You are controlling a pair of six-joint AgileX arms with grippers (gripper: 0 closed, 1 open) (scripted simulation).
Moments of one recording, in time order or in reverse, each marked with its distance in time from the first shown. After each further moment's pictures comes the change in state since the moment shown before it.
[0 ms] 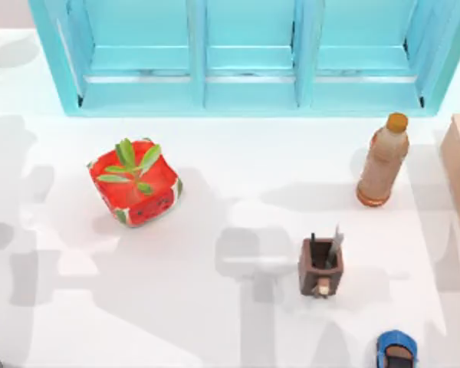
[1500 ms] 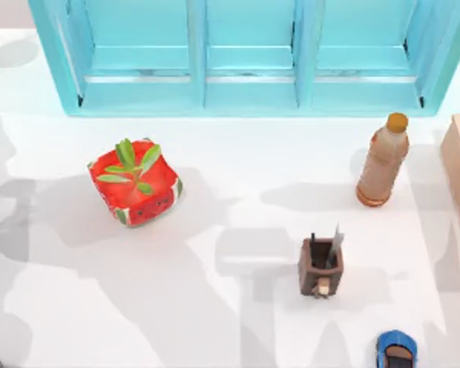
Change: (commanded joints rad) left arm 0.043 0.387 0.002 0.158 0.000 0.049; right arm 0.000 0.000 0.000 0.000 0.000 0.000
